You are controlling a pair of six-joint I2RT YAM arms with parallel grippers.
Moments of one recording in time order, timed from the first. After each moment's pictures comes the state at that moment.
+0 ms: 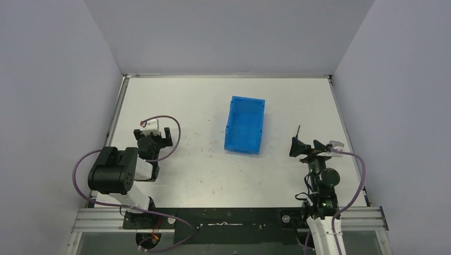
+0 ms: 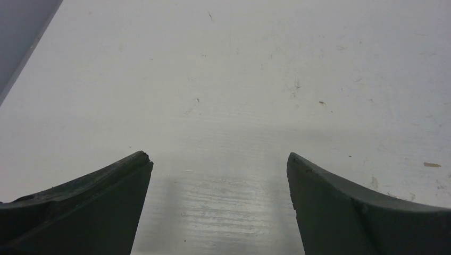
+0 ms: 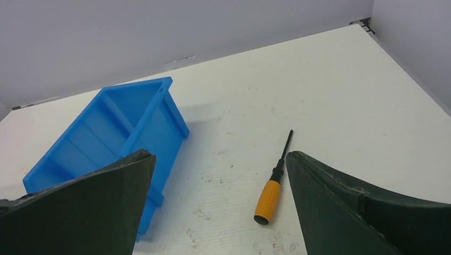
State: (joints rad) left arm -0.05 1.62 0.23 1.17 -0.15 -0.02; right arm 0.00 0.08 0.07 0.12 -0.02 0.30
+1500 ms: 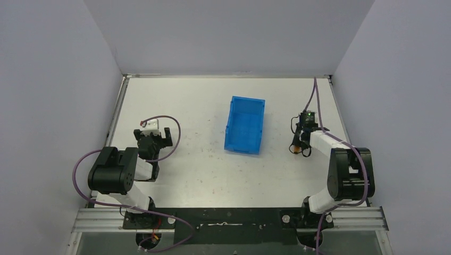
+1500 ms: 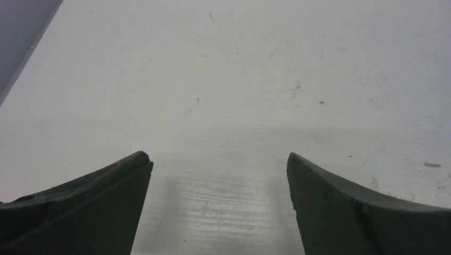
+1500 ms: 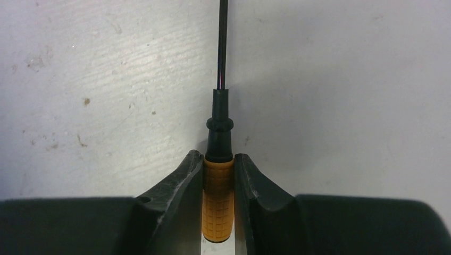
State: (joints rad) left arm -0.05 1.62 0.23 1.17 -0.15 -0.02; right arm 0.01 1.54 0.77 -0.26 0.16 0.27
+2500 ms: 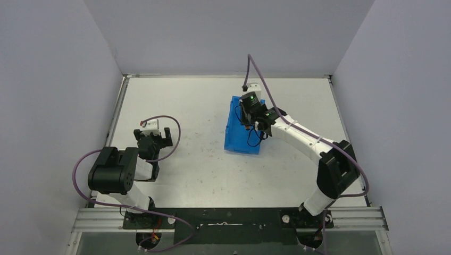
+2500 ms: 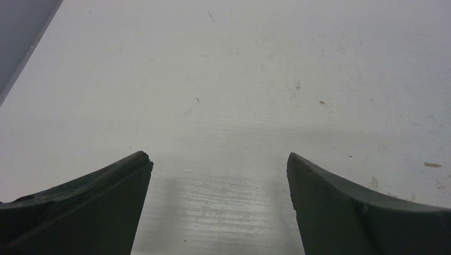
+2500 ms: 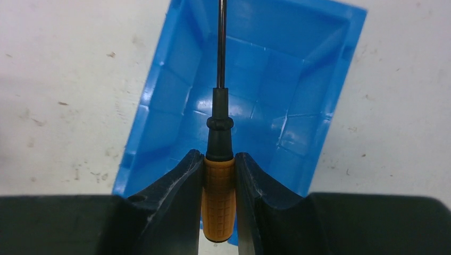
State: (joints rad) left arm -0.05 1.62 0.23 1.17 -0.15 -0.02; right arm 0.66 1.57 1.31 -0.46 0.34 0.38
